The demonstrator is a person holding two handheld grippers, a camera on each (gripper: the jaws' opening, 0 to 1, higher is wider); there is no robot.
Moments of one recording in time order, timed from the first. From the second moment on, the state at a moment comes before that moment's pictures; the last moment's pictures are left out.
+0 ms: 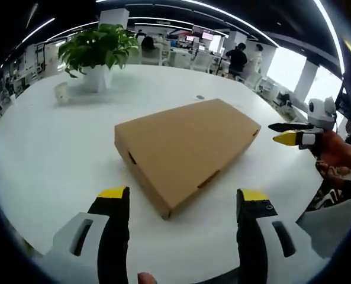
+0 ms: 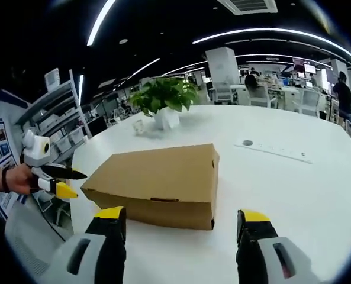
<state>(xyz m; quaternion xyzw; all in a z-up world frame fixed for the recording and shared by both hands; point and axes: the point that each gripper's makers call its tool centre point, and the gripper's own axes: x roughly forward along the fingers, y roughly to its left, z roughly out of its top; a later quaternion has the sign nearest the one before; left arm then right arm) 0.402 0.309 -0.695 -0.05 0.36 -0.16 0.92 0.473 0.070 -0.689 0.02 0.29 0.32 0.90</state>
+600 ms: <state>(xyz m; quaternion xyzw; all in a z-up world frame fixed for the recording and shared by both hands) 0.423 0.308 -0.723 -0.03 0.38 -0.16 0.91 0.495 0.096 -0.720 -0.06 0.32 0.38 0.87</state>
